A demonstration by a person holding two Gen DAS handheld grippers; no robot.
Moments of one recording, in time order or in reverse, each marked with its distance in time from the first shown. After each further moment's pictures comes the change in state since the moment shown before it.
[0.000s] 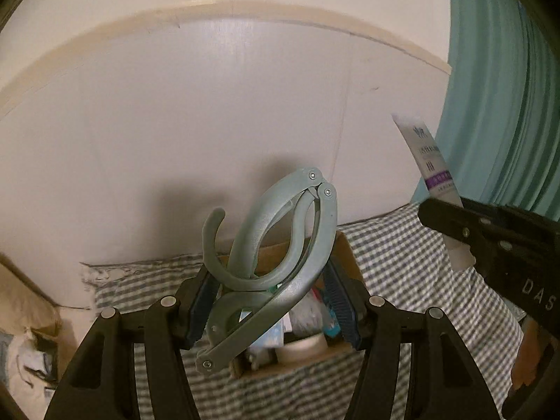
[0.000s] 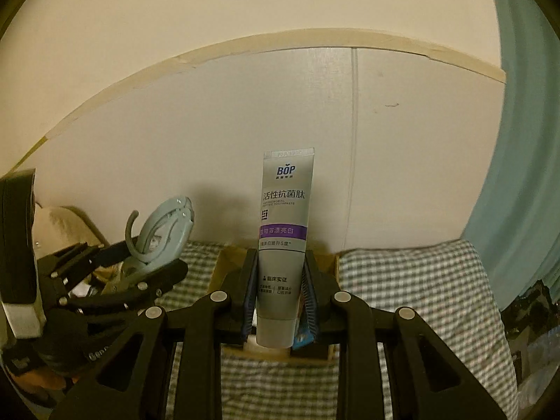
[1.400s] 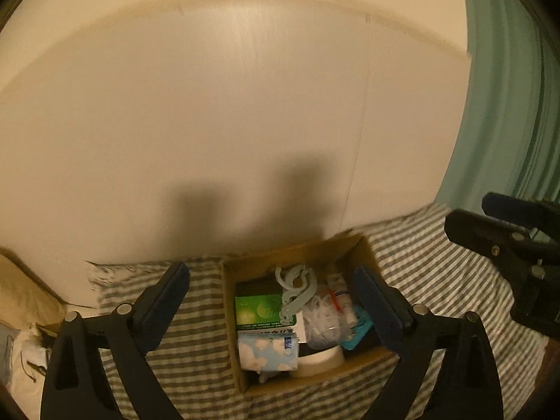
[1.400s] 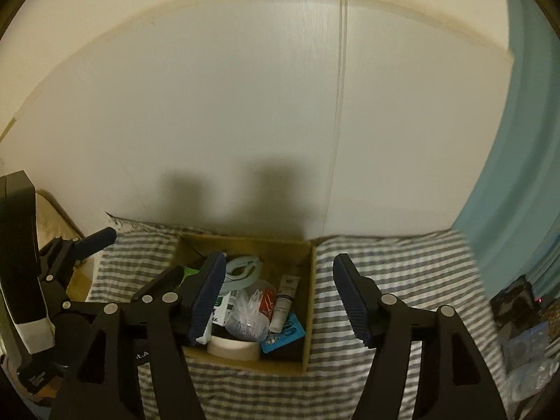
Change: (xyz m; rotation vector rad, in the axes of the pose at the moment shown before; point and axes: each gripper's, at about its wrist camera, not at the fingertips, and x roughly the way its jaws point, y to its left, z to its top) left arm -0.005 0.001 -0.013 -0.013 -0.035 0.094; right arm 0.038 -0.024 0.002 -0.020 0.080 -0.100
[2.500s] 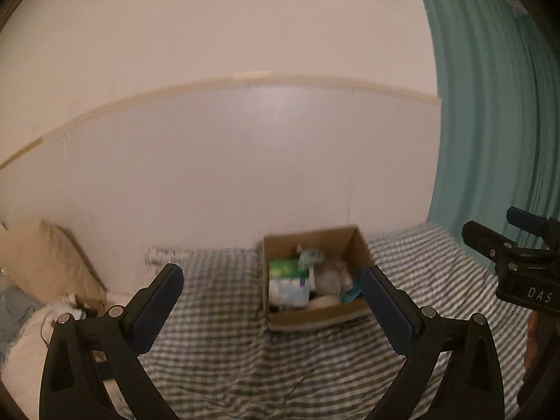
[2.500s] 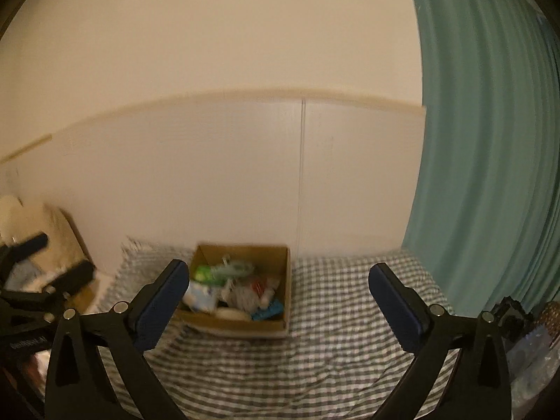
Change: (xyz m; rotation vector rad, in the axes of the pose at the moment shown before) left arm -0.124 -0.012 -0.132 -0.044 -0.227 0.123; right arm -0.142 0.001 -0.129 -0.008 -0.317 -0.078
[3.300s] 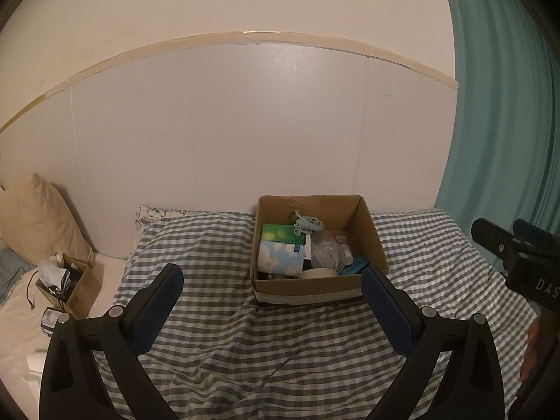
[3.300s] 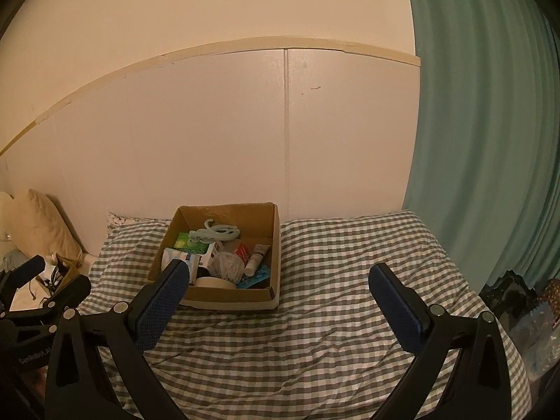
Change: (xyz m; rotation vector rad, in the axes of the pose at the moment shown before) left arm 0.024 -0.013 -0.034 -0.082 0.068 0.019; right arm 0.034 -0.023 -0.039 0.055 0.090 0.000
